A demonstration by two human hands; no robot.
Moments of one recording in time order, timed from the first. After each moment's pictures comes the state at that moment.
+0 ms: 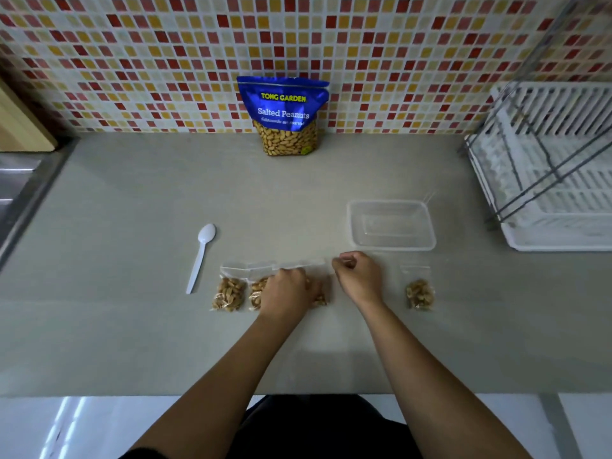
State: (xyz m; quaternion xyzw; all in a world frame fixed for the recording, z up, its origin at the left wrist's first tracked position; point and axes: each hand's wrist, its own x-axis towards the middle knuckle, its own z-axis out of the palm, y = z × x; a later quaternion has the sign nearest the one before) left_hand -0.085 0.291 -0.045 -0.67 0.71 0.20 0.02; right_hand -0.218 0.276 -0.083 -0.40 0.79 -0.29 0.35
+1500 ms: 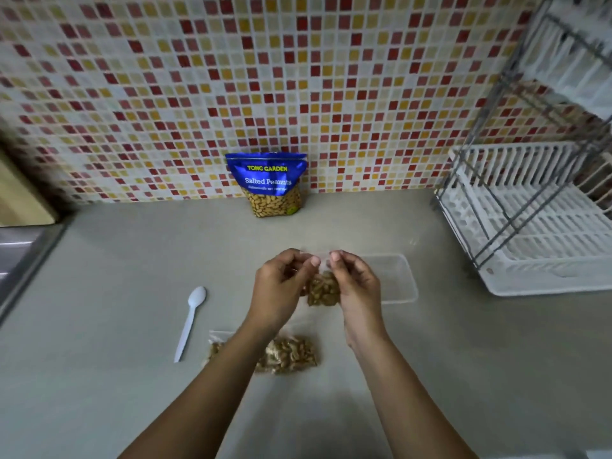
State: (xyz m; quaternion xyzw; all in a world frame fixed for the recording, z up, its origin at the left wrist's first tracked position) left_hand -0.102 0.245 0.048 -0.51 0.57 0.48 -0.42; right_hand -0.213 0.264 0.025 -0.25 0.51 -0.67 0.48
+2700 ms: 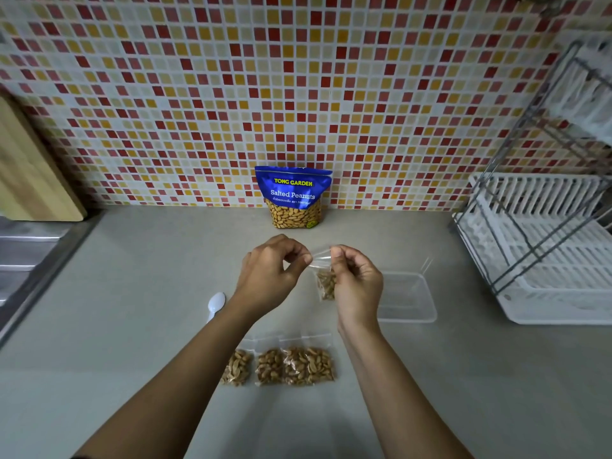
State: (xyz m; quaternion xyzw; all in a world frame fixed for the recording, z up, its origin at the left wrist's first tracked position) left_hand -0.042 0.211 0.068 -0.53 0.75 0.21 -0.34; right_hand -0.167 0.239 0.048 -0.29 0.58 -0.66 0.38
